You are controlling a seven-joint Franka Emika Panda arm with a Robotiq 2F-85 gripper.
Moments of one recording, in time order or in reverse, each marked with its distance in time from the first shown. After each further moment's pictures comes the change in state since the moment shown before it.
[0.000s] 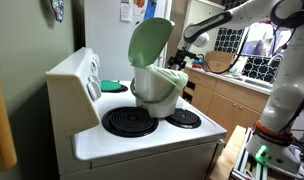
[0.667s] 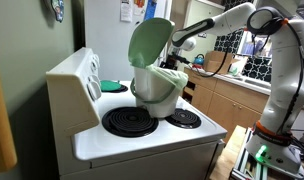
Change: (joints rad) arm 0.023 0.236 0.005 0.242 0.042 -0.137 -0.001
